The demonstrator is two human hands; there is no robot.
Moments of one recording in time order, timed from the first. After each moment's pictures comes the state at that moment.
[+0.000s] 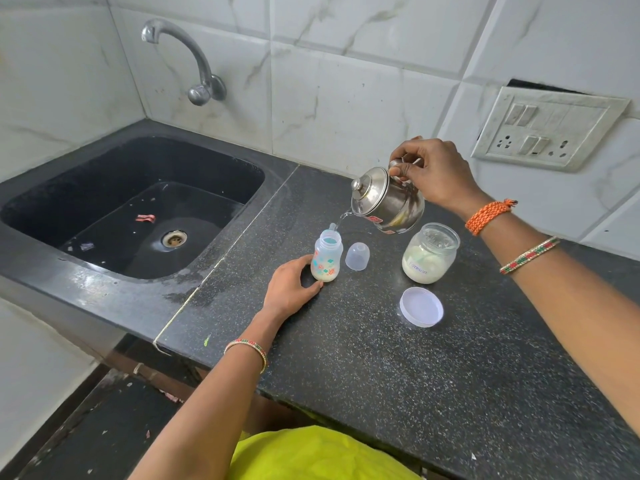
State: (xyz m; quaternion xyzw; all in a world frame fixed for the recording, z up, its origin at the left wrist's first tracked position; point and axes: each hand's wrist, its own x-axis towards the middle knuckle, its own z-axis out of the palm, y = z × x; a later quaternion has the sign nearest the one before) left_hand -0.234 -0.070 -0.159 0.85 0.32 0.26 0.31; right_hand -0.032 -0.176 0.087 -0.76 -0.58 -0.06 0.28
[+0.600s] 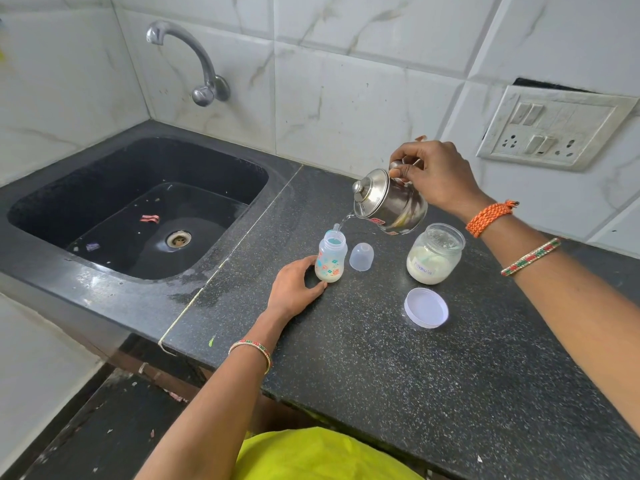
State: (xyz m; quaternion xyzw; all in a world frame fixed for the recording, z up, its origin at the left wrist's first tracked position) left_hand -0.236 -0.071 -0.156 0.85 0.32 0.25 0.32; right_hand -0.038 -0.173 0.086 -0.76 -0.58 -0.08 0.27
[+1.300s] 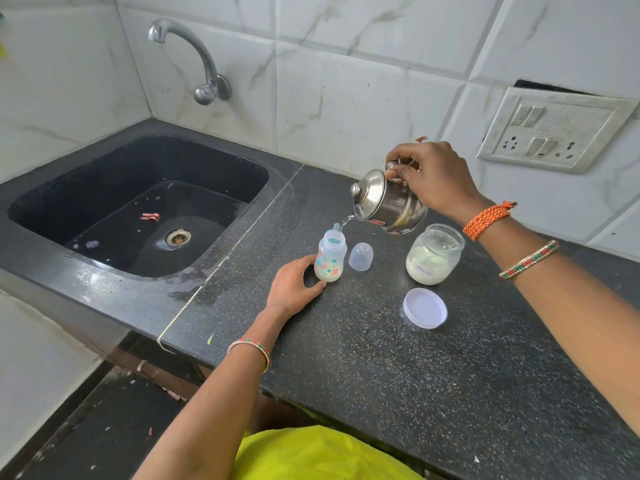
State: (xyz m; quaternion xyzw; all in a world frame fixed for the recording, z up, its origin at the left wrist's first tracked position) left_hand -0.236 -0.072 -0.155 0.85 0.32 0.26 0.32; right_hand -0.044 -0.175 0.086 -0.75 -0.60 -0.11 0.25
